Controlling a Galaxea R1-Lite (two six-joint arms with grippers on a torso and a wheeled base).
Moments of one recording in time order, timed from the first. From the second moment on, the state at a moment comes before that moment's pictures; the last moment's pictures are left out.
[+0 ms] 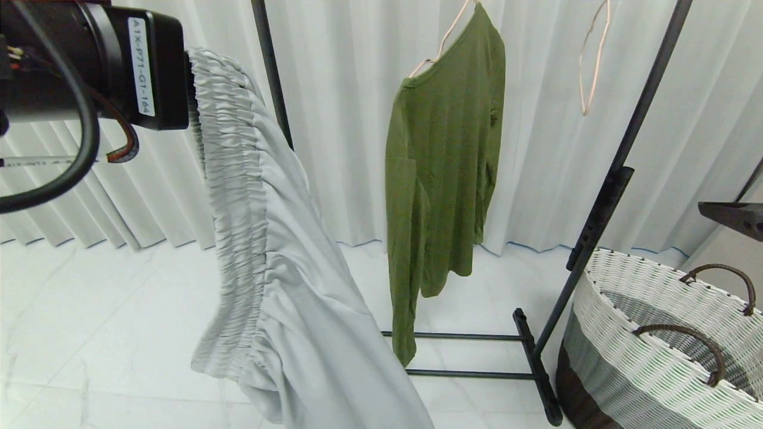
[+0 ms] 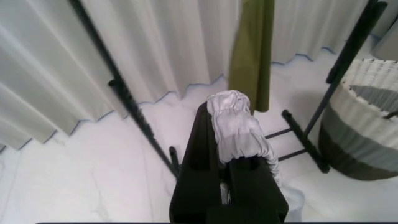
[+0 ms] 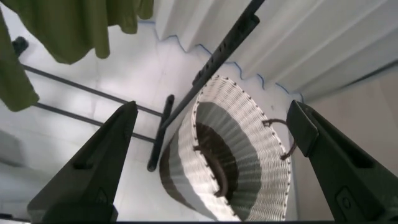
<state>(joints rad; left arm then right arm) -0.71 1.36 -1.55 0.40 0.38 0.11 0.40 1.15 -1.17 0.33 -0.35 -0.26</state>
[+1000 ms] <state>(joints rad) -0.71 1.33 -1.49 0.40 0.38 0.15 0.37 1.14 -1.15 0.30 -0.39 -0.27</state>
